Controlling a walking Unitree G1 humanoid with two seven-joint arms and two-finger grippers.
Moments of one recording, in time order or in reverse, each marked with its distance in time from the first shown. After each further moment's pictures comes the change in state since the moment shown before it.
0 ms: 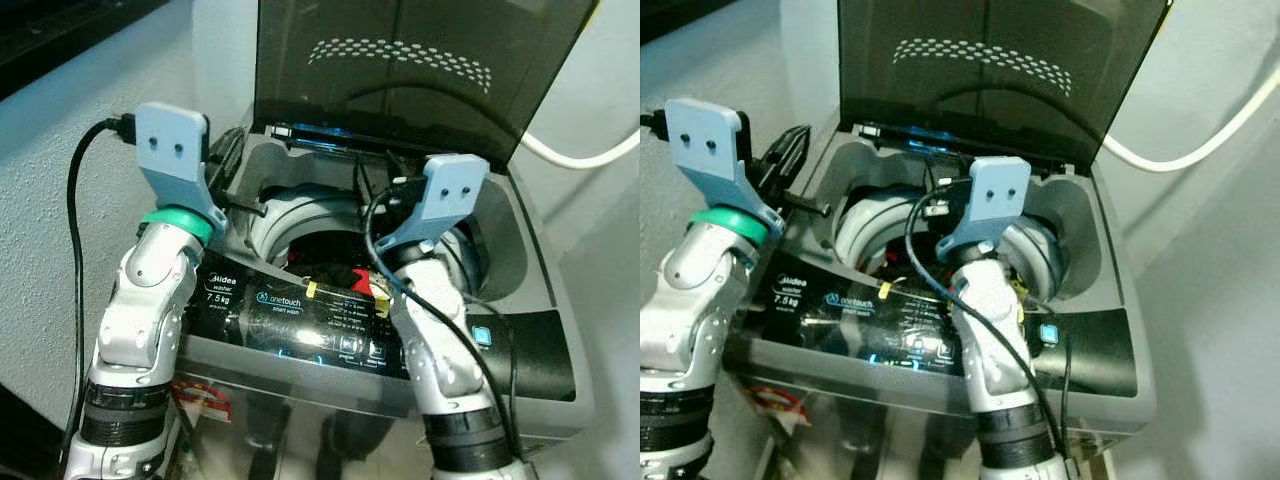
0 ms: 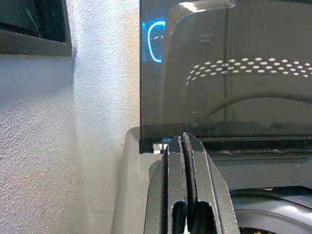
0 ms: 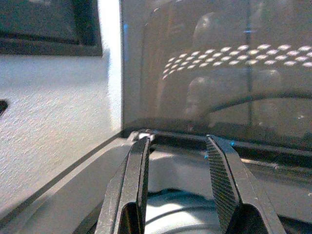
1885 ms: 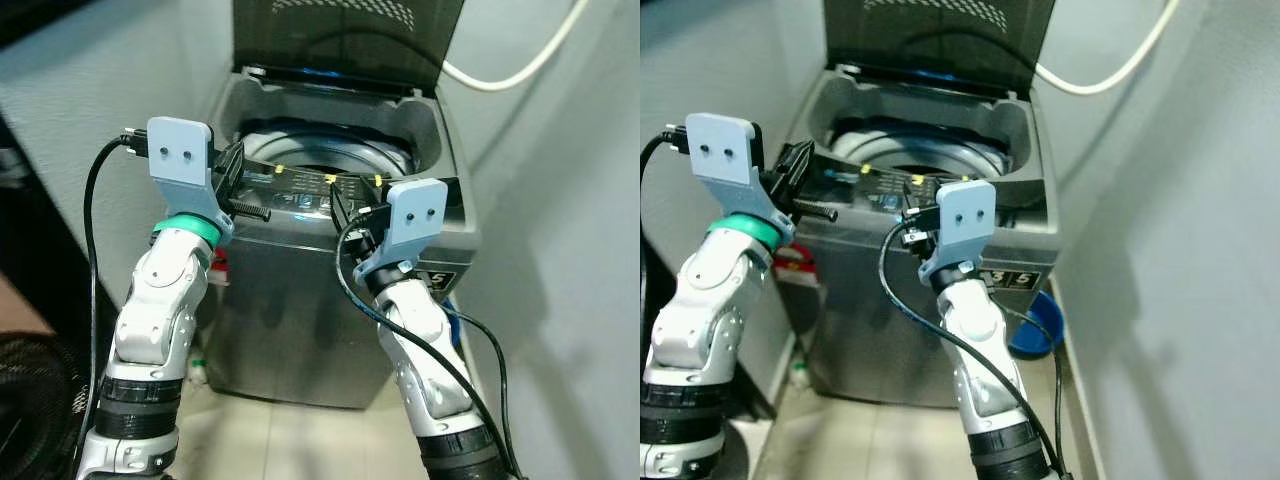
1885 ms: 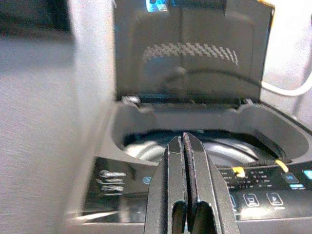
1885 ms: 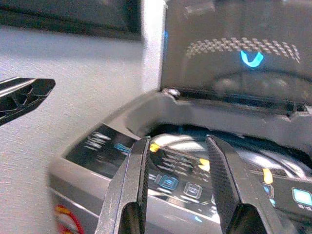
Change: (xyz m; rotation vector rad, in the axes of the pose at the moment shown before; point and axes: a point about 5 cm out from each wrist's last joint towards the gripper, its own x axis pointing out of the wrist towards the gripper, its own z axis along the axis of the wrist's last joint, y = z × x) left arm 0.004 -0.008 -0.016 -0.048 0.050 0.004; right arm -0.010 0.008 -0.011 -0.088 0.054 0.043
